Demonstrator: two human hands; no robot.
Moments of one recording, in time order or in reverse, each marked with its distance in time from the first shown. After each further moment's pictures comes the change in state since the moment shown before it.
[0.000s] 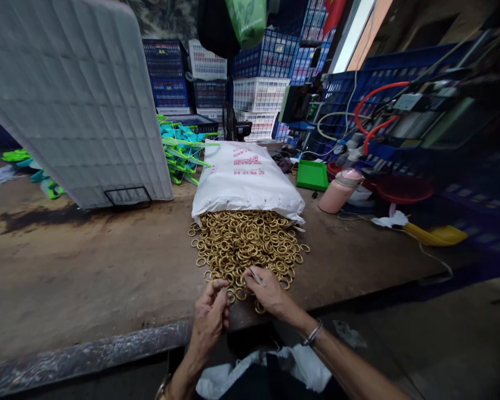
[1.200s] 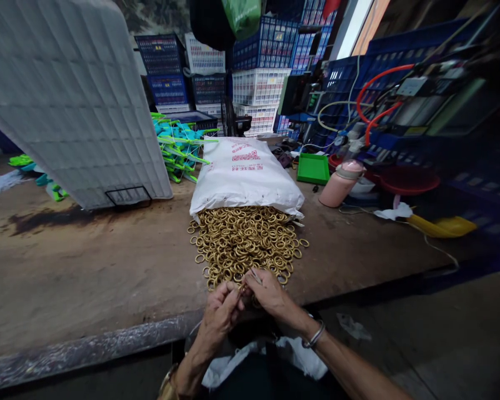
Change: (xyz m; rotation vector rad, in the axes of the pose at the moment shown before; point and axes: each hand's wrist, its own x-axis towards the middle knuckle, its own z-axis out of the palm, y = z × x) left_hand -0.014 0.019 0.023 0.085 -0.225 -0.079; right_hand -0.017 -0.007 -0.004 0.025 -0.021 0.037
